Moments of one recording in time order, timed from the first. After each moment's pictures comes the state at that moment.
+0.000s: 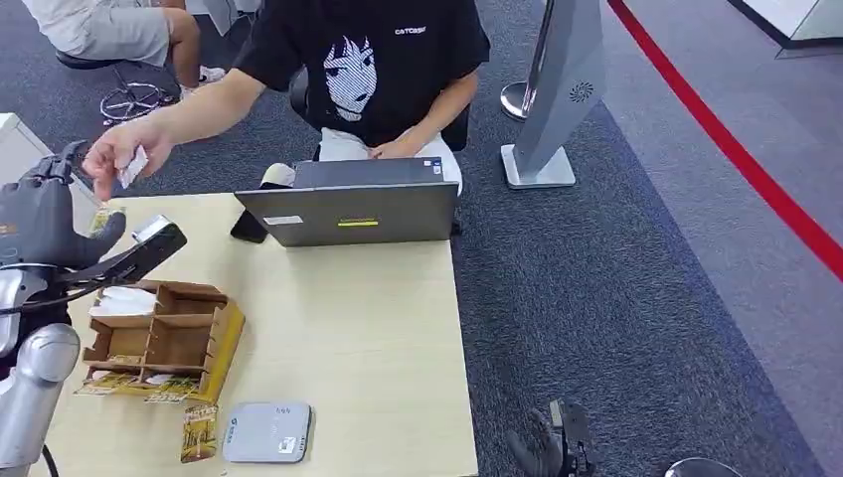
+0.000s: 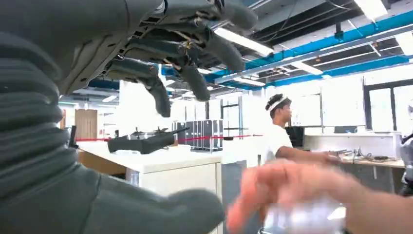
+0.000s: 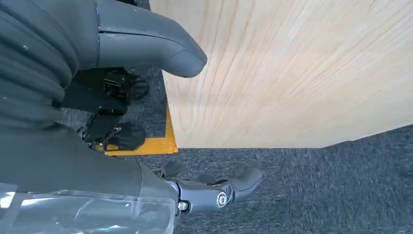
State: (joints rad) left arm -0.51 0.37 -0.34 -1.39 -1.06 0.11 0.10; right arm 0.16 -0.02 0.20 -0.98 -0.31 -0.13 -0.21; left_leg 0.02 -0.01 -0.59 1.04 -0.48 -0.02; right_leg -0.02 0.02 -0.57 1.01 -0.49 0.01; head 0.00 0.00
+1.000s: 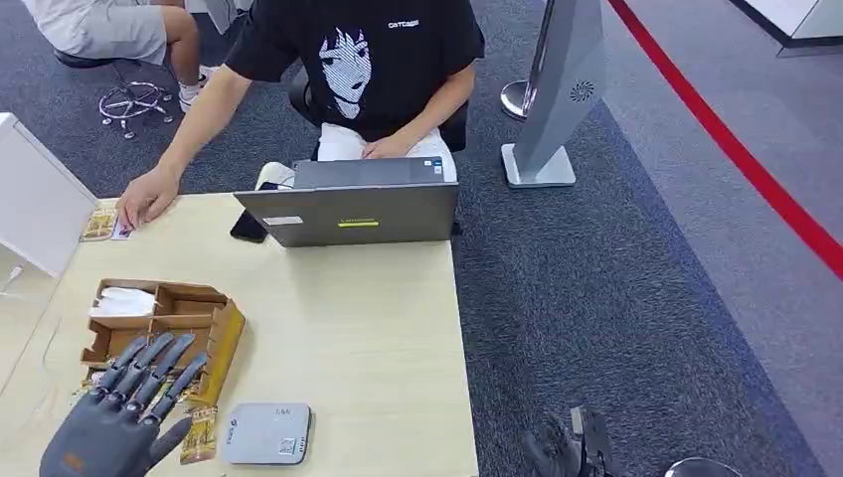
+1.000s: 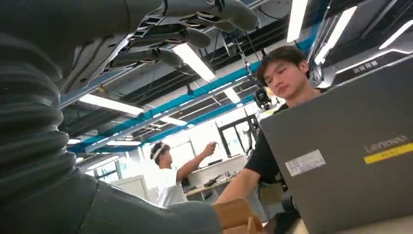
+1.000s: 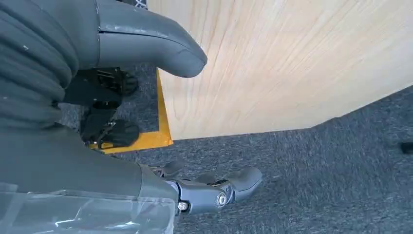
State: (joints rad) left arm 0.26 0.65 -0.47 -1.97 -1.27 0.33 -0.07; right arm 0.21 -0.02 0.14 -1.02 -0.34 -0.15 -0.25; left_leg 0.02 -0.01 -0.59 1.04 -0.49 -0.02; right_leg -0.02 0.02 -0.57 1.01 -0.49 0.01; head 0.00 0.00
